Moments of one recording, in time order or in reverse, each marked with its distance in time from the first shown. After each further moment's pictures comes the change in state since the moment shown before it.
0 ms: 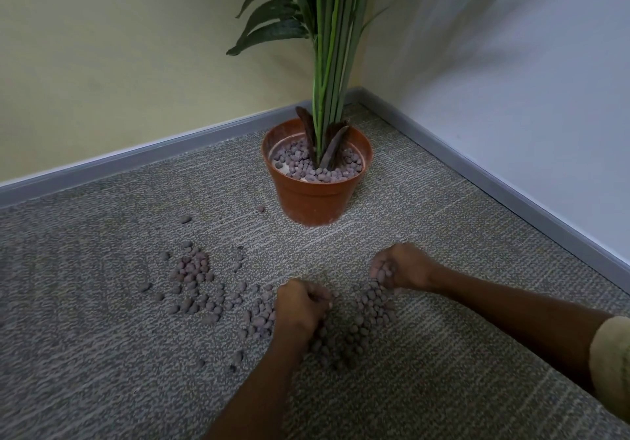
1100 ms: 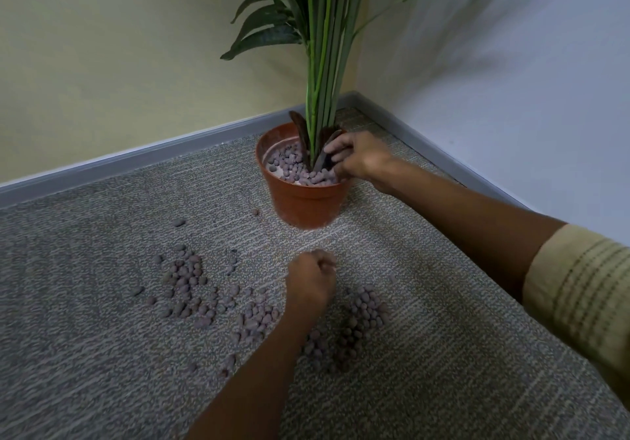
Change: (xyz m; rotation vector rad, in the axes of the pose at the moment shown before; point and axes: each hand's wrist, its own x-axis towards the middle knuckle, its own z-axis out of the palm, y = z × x) left_hand 0.017 0.041 0.006 -0.024 0.051 0.112; right_hand 0.055 -0.133 -0.098 0.390 0.396 0.004
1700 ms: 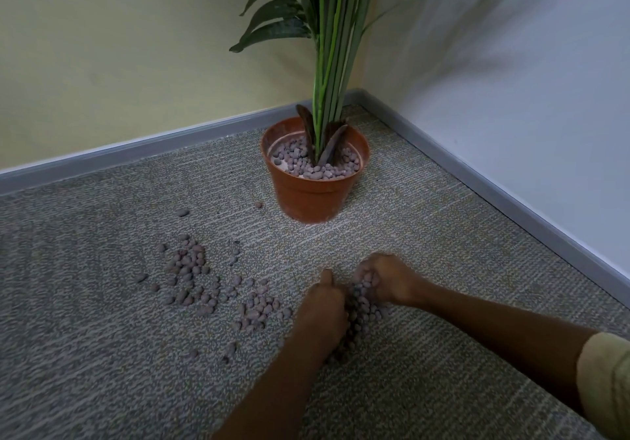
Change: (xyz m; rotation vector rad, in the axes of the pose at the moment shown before) left_hand -0.034 -0.021 0.021 0.656 -0.317 0.213; right_hand -0.097 0.145 0.036 -0.492 -0.391 -0.081
